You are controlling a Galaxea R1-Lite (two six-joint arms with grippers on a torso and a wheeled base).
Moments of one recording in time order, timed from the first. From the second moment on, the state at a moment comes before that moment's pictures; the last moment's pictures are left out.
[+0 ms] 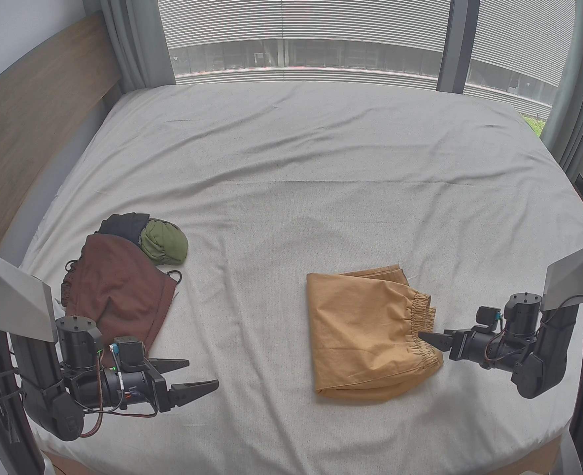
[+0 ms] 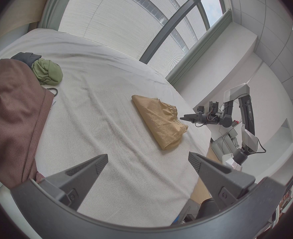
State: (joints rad) left arm -0.15 2.18 -0.10 -1.55 -0.72 -0.09; right arm 0.07 2.36 -0.34 -1.53 0.49 0.29
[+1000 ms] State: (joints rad) left arm -0.15 2.23 -0.15 -1.55 -0.72 -0.03; right arm 0.16 2.49 -0.34 -1.54 0.48 0.41
